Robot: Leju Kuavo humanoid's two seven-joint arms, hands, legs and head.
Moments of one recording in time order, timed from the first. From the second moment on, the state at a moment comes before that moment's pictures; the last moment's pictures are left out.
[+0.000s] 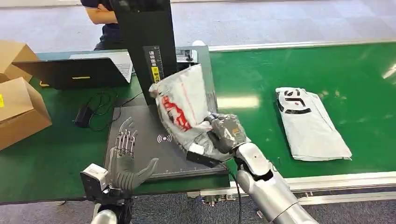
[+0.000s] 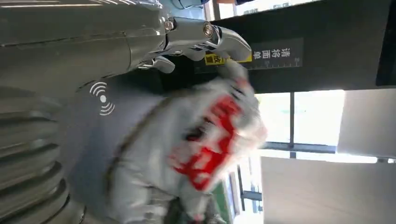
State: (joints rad) left arm 0.17 -0.03 -0.37 -1.66 -0.06 0.19 -0.42; right arm -0.57 0.00 0.59 -0.91 1.18 -0.28 -0.31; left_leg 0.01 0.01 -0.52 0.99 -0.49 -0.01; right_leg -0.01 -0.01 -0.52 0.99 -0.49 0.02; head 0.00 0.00
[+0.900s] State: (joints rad) left arm 0.15 -0.05 -0.35 -1.65 -0.09 0.13 -0.38; right arm -0.70 0.02 1.07 -0.65 0.98 -0.44 -0.52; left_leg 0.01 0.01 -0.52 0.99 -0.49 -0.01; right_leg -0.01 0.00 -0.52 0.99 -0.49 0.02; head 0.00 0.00
